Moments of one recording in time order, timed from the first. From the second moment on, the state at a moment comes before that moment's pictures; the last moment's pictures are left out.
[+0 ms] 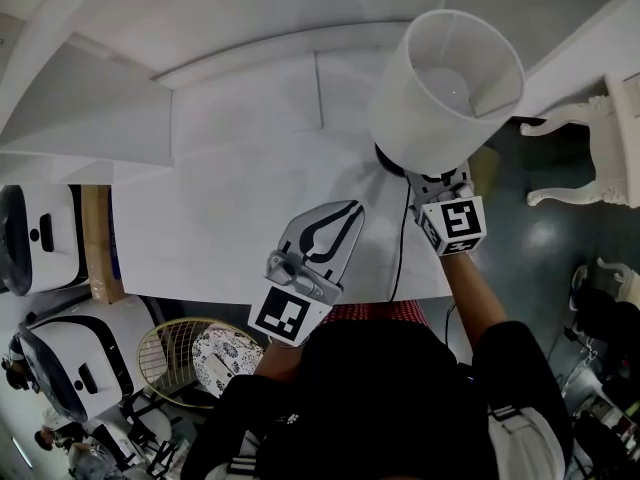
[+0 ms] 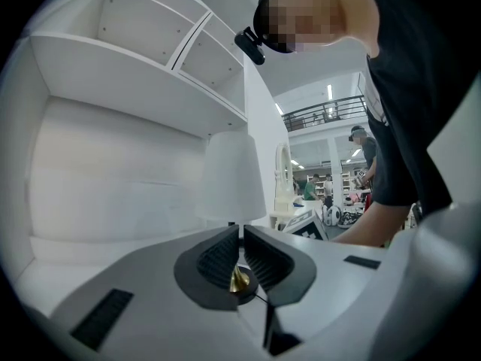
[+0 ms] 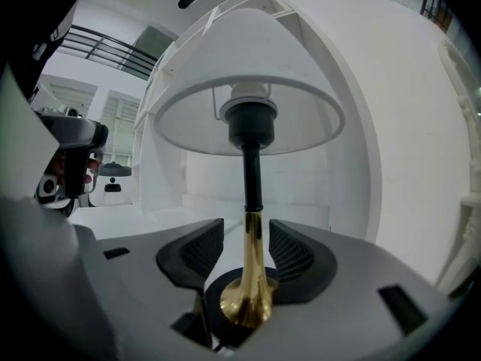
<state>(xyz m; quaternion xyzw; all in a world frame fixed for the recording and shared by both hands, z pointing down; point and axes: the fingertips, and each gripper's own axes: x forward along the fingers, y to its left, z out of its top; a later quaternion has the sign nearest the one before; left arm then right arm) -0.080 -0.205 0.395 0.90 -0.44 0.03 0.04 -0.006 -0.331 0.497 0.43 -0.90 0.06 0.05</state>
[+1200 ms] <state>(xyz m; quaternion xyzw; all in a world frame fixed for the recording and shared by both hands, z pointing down) -0.101 -0.202 0.401 0.89 -0.46 0.04 0.05 -0.023 -0.360 0.505 0.43 -0.90 0.06 0.05</state>
